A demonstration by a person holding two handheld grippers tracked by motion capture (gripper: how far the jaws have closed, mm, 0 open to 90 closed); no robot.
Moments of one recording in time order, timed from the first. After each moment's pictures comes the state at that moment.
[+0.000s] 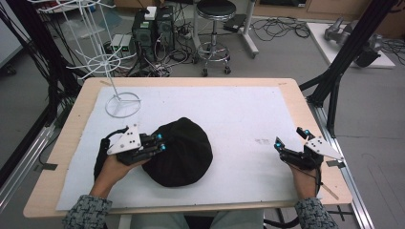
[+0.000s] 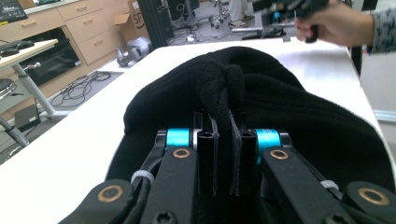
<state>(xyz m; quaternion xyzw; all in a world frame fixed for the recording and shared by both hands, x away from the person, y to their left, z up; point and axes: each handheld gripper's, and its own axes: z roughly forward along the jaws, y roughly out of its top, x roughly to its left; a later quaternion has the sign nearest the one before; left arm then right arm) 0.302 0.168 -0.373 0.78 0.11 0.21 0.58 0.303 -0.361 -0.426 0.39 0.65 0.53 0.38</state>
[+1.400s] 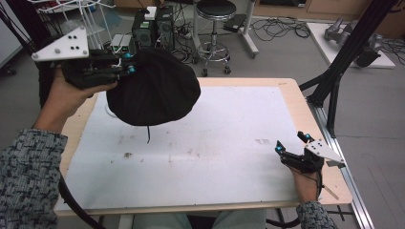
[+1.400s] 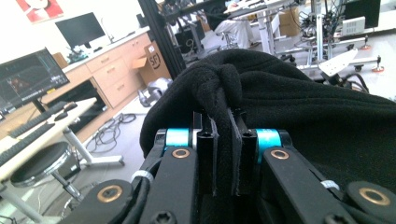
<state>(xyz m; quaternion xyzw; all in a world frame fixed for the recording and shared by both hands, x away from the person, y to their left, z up) 0.351 0.217 -0.157 0.76 0.04 0.26 0.60 0.297 -0.364 -0.434 0.42 0.66 0.51 0.37</state>
